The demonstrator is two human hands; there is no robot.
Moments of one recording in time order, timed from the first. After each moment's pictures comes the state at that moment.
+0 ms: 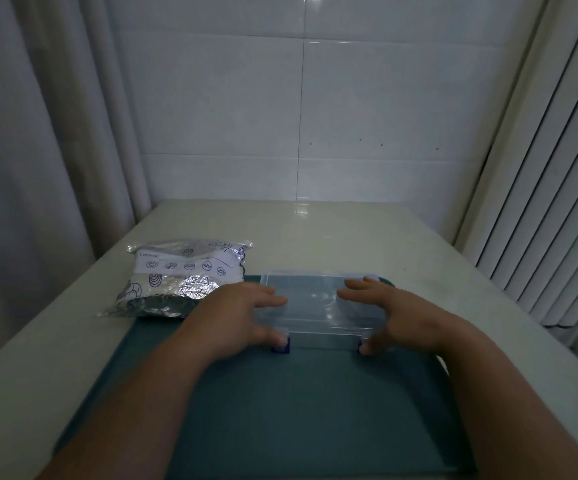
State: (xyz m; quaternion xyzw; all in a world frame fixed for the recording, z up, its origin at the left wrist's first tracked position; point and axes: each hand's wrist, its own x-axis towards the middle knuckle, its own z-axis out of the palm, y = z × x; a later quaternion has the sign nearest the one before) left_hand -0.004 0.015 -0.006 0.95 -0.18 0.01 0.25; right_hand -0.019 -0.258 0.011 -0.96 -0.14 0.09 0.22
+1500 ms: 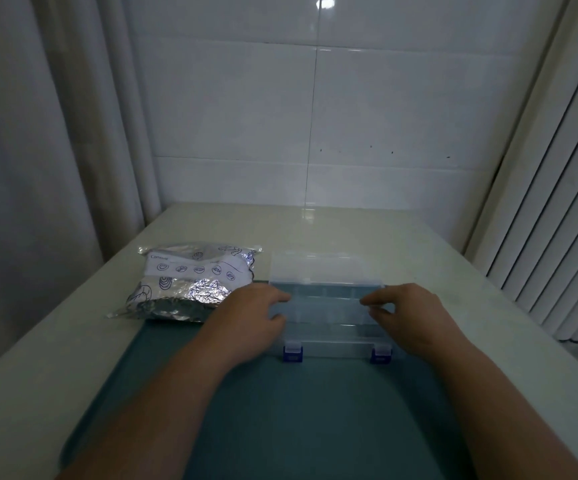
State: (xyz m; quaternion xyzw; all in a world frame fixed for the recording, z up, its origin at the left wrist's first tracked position) left_hand -0.002 0.003 -0.008 0.95 -0.17 0.09 0.26; right_hand -0.004 -0.251 -0.005 -0.98 0.01 -0.08 0.20
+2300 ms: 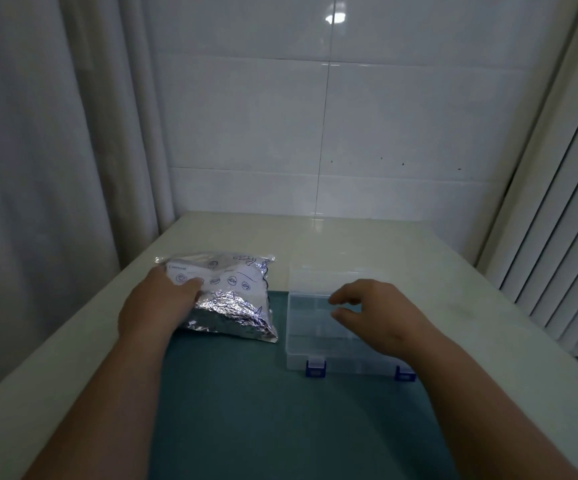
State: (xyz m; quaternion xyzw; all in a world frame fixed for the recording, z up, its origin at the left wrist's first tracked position) left_hand 0.028 0.106 0.000 0.90 0.22 0.14 0.36; right_hand -0.008 -0.193 0.030 -0.97 -0.10 -0.05 0.23
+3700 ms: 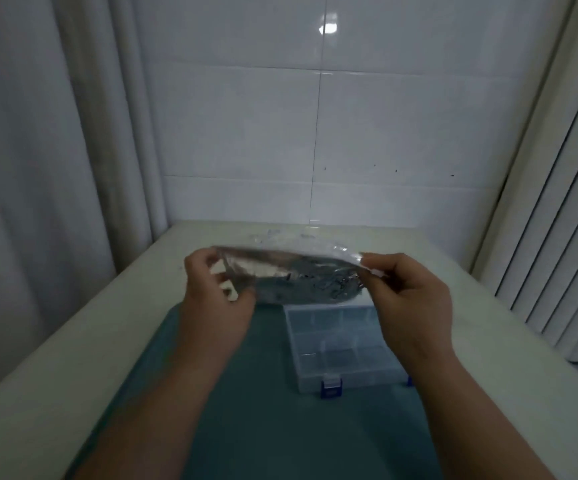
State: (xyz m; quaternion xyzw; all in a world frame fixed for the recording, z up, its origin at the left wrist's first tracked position) left_hand 0.008 0.021 0.006 0.79 -0.02 0.33 0.51; right_hand -0.015 -0.197 0.033 -0.77 -0.08 -0.38 0.50
